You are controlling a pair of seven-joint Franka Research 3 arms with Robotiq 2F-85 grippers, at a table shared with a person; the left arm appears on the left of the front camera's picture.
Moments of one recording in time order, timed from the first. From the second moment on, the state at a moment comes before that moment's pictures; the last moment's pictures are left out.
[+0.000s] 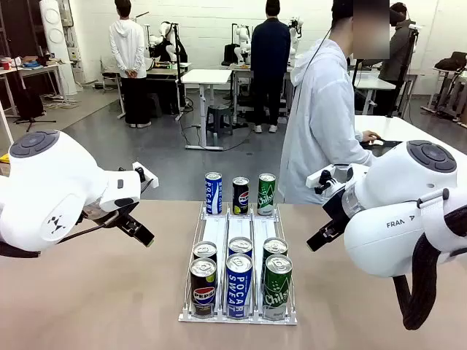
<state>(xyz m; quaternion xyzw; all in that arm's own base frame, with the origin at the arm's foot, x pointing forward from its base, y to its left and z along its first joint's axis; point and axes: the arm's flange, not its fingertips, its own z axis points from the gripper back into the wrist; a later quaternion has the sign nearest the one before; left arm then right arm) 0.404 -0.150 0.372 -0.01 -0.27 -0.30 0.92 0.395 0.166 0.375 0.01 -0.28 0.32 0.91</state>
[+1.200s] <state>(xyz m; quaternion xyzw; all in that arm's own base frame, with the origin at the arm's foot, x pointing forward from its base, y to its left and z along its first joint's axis) 0.404 -0.151 0.372 -0.01 -0.27 -0.30 0.92 0.395 0.166 0.375 0.01 -0.28 0.32 0.91</state>
